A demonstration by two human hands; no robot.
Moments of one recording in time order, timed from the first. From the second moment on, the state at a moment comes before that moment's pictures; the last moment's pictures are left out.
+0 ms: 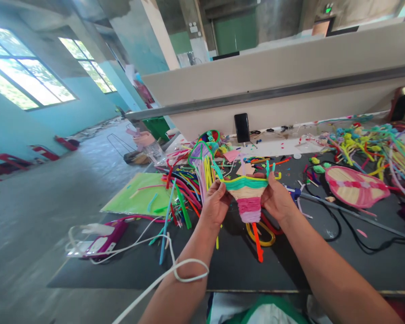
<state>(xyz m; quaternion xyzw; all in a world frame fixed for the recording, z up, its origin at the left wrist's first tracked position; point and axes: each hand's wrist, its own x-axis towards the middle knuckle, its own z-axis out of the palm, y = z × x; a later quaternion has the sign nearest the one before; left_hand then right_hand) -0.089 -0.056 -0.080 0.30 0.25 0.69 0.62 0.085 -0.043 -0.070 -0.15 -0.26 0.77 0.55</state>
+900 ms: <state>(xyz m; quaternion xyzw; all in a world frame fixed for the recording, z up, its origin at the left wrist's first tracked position) -0.077 -0.065 -0.075 0.34 0.26 0.64 0.64 0.082 -0.040 -0.080 -0.16 -0.21 0.79 0.56</state>
